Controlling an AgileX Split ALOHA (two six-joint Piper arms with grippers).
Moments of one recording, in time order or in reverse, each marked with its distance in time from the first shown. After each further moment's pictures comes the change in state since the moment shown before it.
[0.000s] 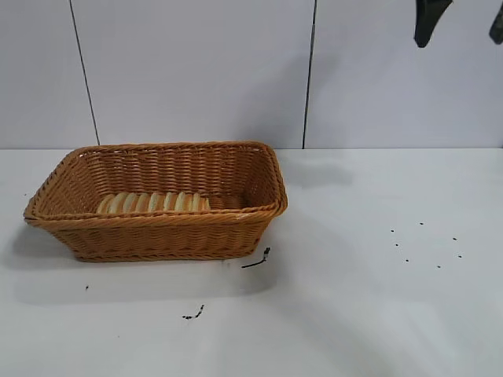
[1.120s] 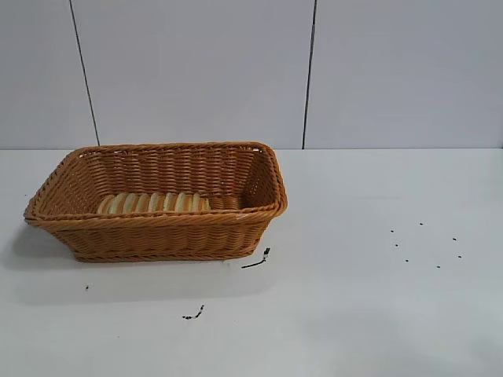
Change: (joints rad) left arm 0.000 0.000 0.000 0.000 0.000 0.000; right arm 0.000 -1.476 0.924 0.033 -0.179 -0.027
